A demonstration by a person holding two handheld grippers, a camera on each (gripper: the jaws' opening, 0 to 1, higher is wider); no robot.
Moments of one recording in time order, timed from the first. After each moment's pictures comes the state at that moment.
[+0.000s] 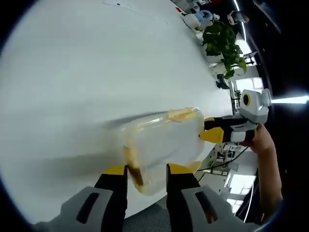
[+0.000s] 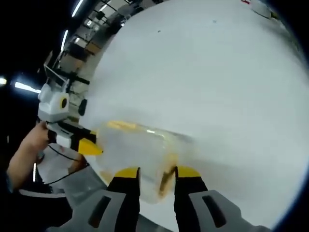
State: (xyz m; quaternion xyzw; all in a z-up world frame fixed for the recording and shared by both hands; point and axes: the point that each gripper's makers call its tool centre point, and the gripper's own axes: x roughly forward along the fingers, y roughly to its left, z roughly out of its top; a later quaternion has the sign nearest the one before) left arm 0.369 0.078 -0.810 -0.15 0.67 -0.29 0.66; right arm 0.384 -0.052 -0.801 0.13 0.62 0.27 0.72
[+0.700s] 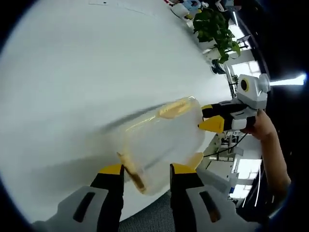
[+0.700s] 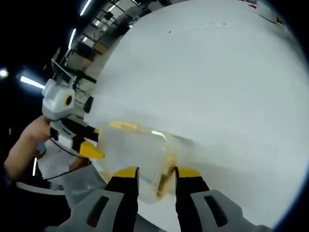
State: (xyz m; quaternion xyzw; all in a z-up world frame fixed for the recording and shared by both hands) left arm 0.354 0.092 -0.801 -0.10 0.67 -0.34 0.66; right arm 0.381 -0.042 -0.800 0.13 0.59 0.30 0.74
